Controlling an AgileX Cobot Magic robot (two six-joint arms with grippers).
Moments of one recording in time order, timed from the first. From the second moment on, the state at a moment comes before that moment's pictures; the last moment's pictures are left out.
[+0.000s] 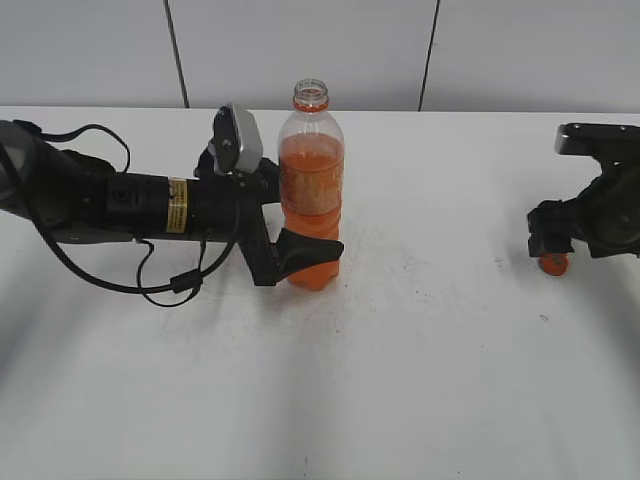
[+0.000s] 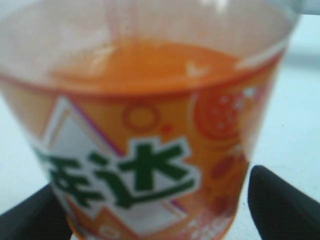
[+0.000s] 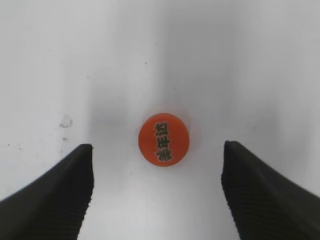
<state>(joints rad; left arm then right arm) -0.32 2.17 -1.09 1.25 -0.97 -0.56 0.05 1.88 -0.96 0.09 0.31 -0.10</state>
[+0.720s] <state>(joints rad) -0.12 2.12 -1.09 1.69 -0.96 -0.68 0.05 1.63 -0.96 0.06 0.34 -0.11</state>
